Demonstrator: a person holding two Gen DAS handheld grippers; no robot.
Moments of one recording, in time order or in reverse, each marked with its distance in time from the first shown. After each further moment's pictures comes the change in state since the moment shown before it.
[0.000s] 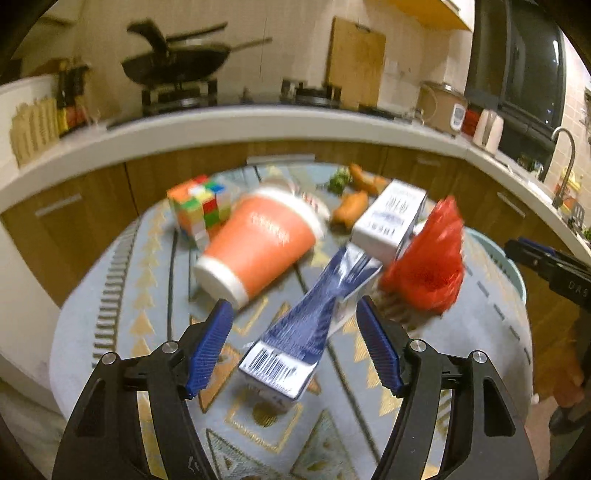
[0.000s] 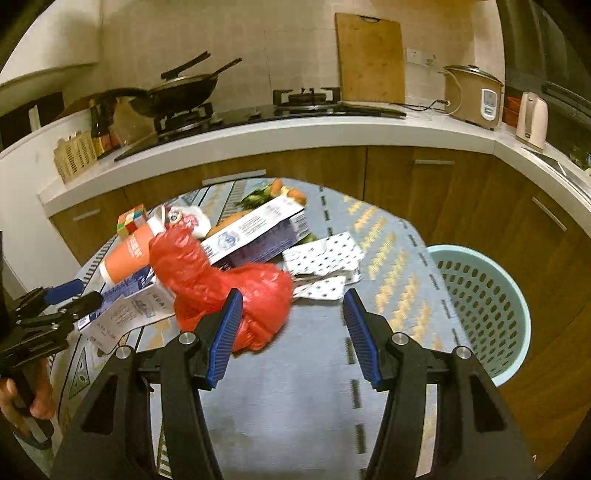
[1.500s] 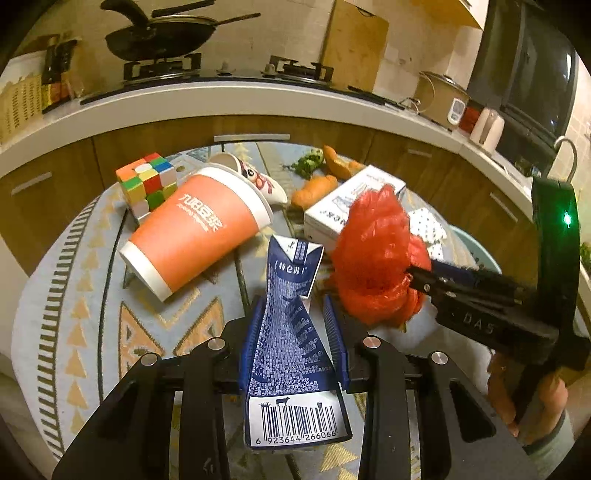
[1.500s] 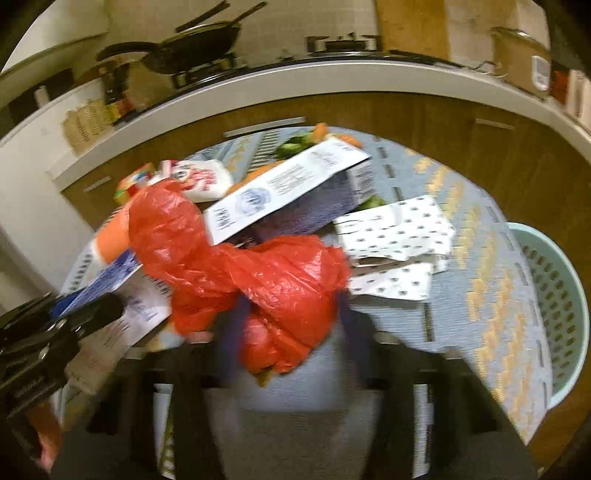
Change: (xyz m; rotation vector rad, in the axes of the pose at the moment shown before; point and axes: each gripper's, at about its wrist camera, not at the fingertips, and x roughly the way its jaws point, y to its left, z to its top) left arm 0.023 -0.046 0.007 -0.072 0.050 -0.053; right arm 0.084 0.019 0.002 -0.025 0.163 0.146
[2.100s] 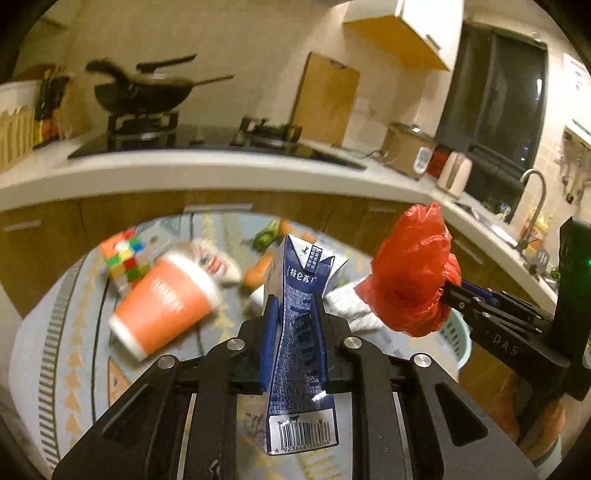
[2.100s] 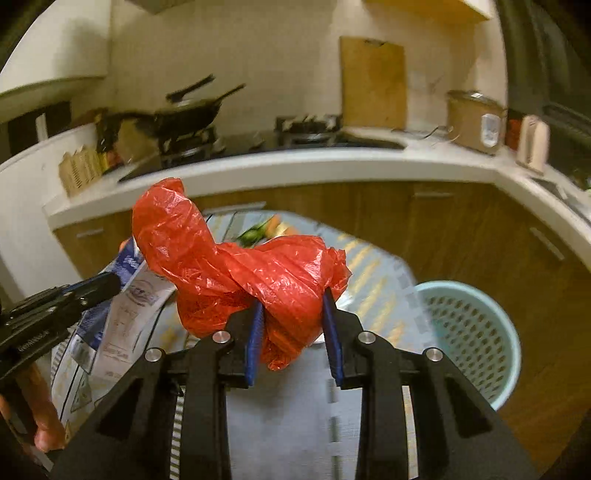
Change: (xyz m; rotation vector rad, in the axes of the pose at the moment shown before) left arm -0.048 -0.041 0.036 0.022 -0.207 -0.106; right arm -0.114 -0.019 0.015 0.001 -0.264 -0.163
